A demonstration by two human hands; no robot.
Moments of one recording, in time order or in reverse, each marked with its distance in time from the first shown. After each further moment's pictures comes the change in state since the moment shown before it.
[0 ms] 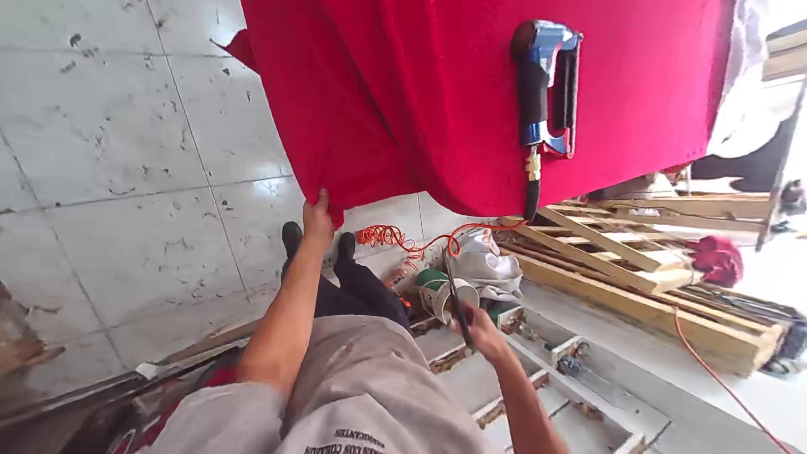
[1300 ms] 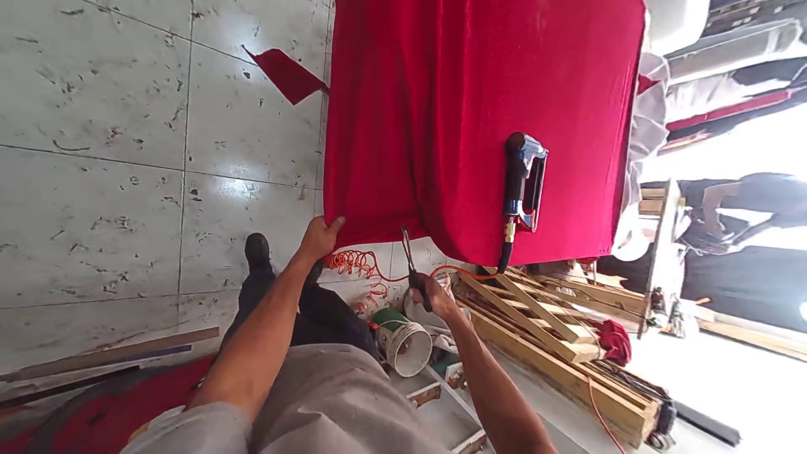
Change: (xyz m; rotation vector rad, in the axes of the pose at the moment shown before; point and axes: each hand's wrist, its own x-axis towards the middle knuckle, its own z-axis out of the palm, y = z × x) left_hand 0.001 0.003 -0.027 0.627 -0.188 0.023; right_hand 0.139 -0.087 -0.008 -0.326 -0.261 -0.190
